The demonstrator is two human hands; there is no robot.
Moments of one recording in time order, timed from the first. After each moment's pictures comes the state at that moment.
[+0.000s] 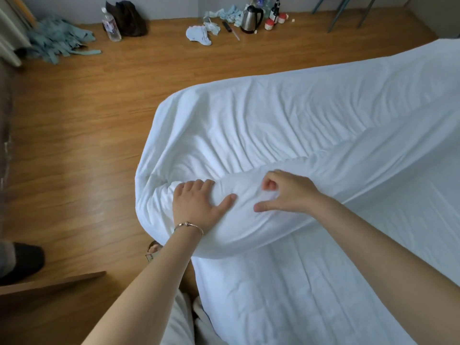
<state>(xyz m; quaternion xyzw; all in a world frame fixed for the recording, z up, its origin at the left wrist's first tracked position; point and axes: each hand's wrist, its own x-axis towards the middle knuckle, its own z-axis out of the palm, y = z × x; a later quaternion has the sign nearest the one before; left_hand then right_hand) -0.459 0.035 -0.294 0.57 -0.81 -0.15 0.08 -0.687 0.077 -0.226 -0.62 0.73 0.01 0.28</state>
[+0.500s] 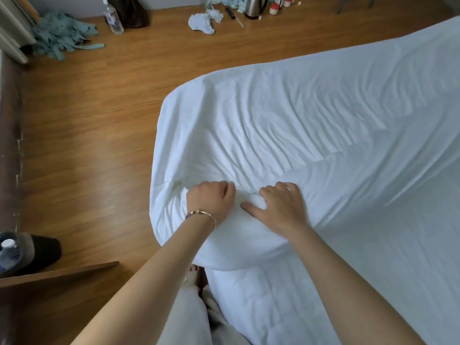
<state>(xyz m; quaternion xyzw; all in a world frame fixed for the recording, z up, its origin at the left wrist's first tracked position) -0.473 0.047 -0.264 0.56 -0.80 -0.20 0.02 -0.637 0.121 -0.281 -0.65 0.76 0.00 0.05</state>
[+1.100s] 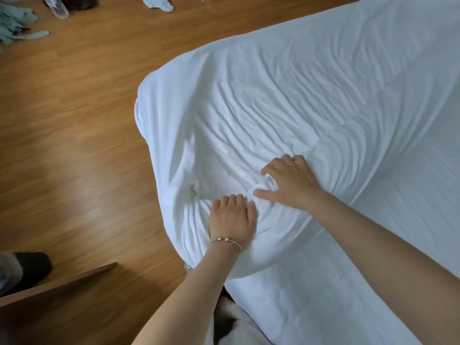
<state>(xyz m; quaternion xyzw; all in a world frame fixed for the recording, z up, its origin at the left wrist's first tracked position) -0.461 0.134 -0.317 0.46 -0.87 -0.17 0.06 -0.642 0.142 -0.261 -0.63 0.76 0.11 0.12</state>
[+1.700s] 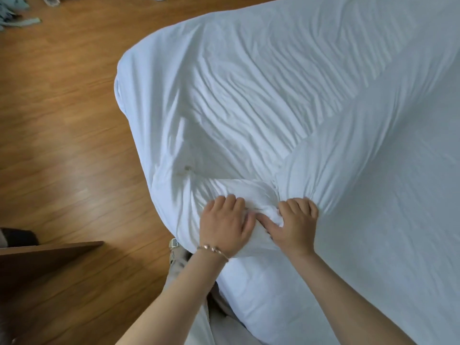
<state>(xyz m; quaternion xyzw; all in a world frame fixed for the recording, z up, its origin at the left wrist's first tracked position) -0.458 0.256 -0.294 0.37 -0.90 -0.10 0.22 -0.611 0.356 -0.316 -0.52 0.82 -0.18 -0.13</state>
